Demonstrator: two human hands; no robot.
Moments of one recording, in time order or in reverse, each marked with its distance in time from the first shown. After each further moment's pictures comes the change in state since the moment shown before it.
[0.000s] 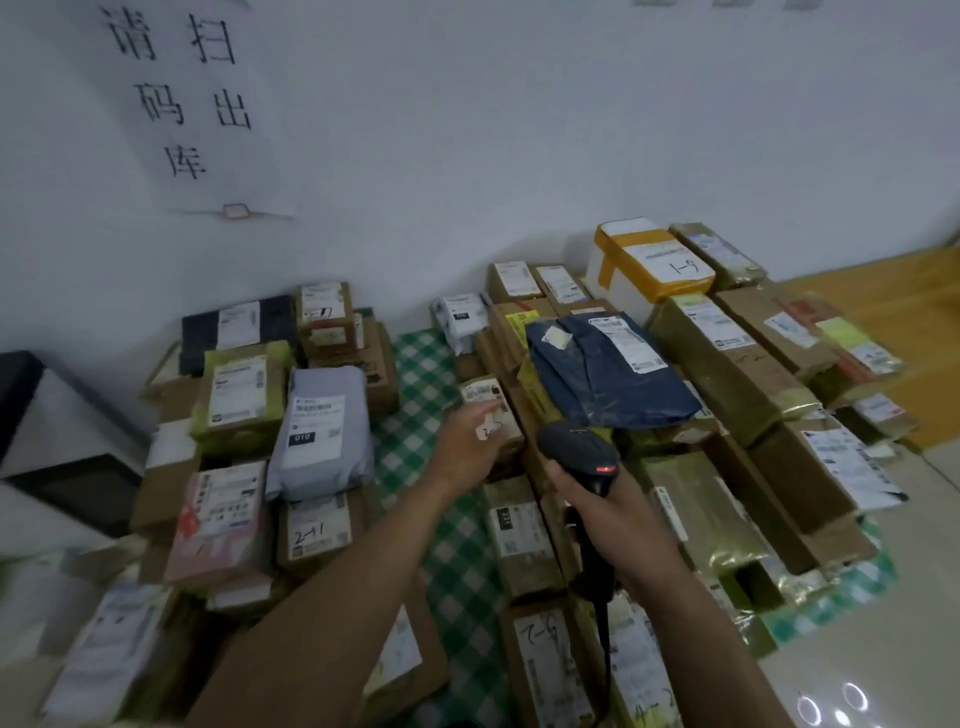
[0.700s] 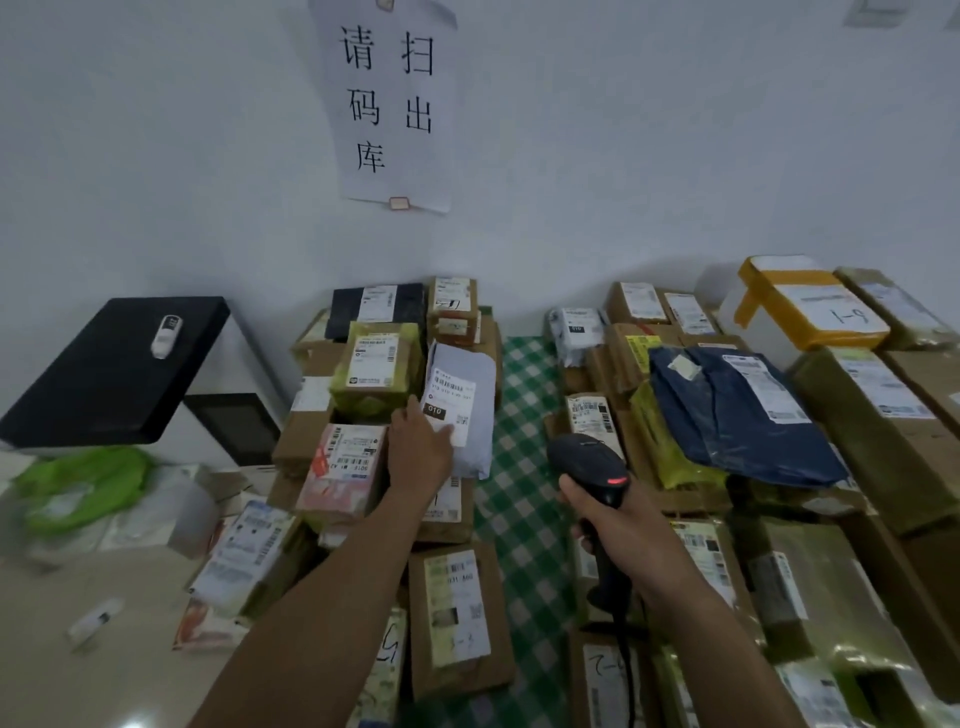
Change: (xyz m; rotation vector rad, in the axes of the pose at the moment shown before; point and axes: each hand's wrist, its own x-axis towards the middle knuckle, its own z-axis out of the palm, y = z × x) left_hand -0.060 -0.079 -0.134 0.376 0.576 -0.453; right_hand 0.011 -0.004 0.081 -0.067 -0.313 -0.032
